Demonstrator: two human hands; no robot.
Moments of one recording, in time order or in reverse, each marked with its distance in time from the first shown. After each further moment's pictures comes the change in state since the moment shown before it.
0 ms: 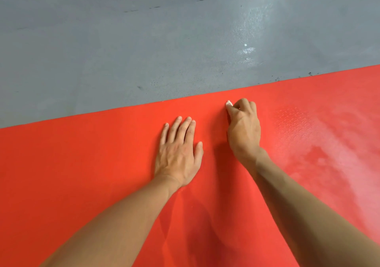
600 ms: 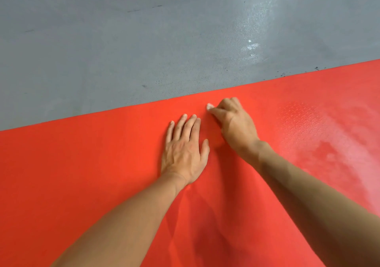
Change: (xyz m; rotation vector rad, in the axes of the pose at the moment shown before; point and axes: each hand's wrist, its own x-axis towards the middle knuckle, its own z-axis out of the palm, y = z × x) left_hand -0.002 -0.001 -0.004 -0.034 0.003 -0.004; right_hand 0.005 -0.011 0.014 0.100 -0.091 -0.355
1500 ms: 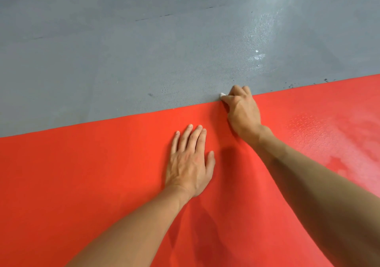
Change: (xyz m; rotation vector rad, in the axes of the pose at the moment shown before) left_hand 0.001 -0.002 0.003 0.000 0.008 0.007; right_hand 0.062 0.022 0.004 -0.072 -0.036 0.139
